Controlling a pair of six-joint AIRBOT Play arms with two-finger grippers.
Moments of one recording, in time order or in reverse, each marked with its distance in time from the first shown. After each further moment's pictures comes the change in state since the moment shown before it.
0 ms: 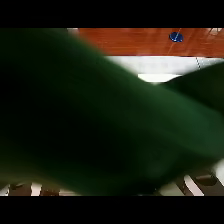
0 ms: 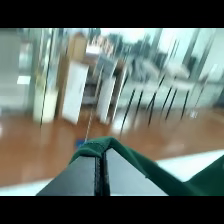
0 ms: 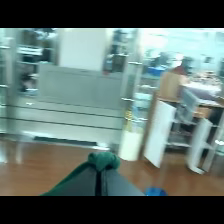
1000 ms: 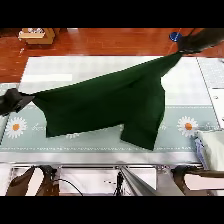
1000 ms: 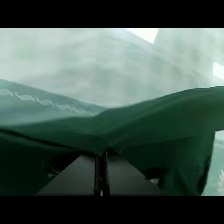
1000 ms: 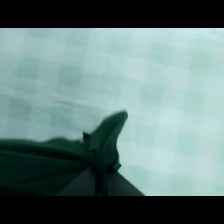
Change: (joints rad) left arm -0.014 -0.227 -1.079 0.262 0.163 0.291; right arm 0.000 -0.895 -0.160 0.185 0.101 -0.030
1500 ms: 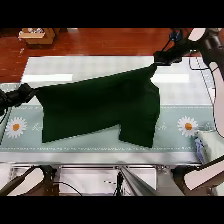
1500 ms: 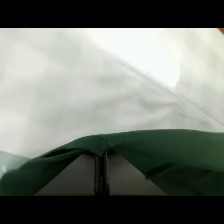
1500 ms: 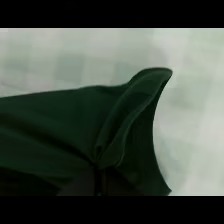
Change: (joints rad) left arm -0.006 -0.389 -0.058 -0.204 0.459 0.349; right arm 0.000 -0.265 -0.003 0.233 -0.103 -0.011
